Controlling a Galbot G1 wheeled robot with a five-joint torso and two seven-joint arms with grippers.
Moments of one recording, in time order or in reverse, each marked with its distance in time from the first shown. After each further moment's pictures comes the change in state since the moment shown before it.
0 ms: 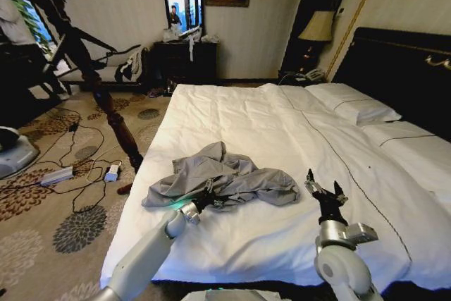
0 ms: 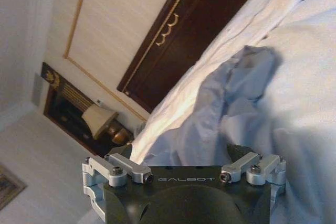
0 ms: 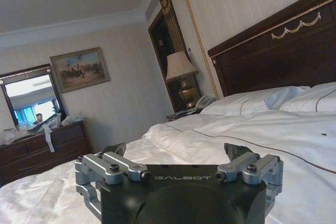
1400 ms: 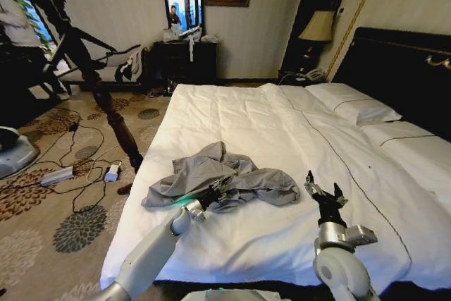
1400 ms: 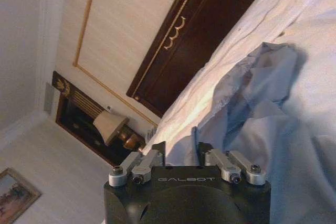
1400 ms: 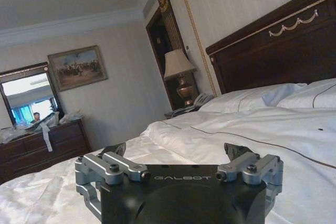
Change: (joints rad) left arm -0.058 -0.068 -0.013 0.038 0.050 -0.001 -0.018; right arm -0.004 0.024 -0.010 -0.003 -0.018 -0.002 0.001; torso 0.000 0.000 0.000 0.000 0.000
